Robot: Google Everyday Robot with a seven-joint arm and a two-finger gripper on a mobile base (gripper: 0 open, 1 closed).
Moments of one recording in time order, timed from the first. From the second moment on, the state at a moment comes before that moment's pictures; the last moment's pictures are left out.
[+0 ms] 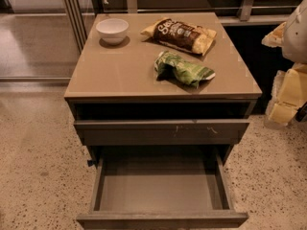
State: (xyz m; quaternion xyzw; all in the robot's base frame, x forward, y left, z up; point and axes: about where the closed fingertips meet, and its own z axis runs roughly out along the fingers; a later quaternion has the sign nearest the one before) arm 0.438 -0.217 0.976 -0.60 0.78 -0.03 0.16
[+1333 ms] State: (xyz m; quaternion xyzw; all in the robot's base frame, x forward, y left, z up) arm 0.556 -0.183 0.964 -0.56 0.76 -0.01 0.32
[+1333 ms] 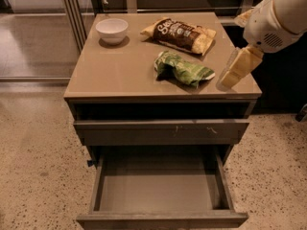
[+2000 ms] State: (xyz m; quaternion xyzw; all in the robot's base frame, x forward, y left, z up) arm 0.602 -0.142 0.937 -0.56 0.73 0.02 0.38
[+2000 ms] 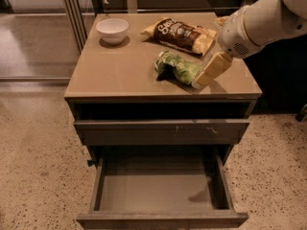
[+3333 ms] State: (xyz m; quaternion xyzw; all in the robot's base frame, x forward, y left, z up) arm 0.639 -0.118 0.868 -0.57 0.74 0.04 0.36
